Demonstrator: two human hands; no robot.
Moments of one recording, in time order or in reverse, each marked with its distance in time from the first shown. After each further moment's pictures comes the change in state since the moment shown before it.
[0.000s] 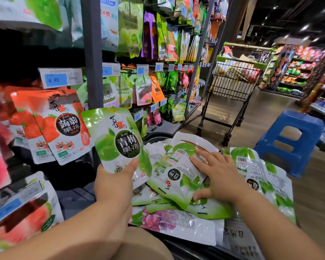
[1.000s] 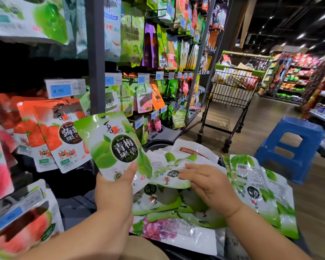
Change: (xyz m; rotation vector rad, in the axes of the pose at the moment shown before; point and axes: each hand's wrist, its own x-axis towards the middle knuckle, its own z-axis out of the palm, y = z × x) left_hand -0.010 0.013 0.001 -0.075 0.030 0.029; right_hand 0.003 -0.031 0.008 0.455 0.772 -0.371
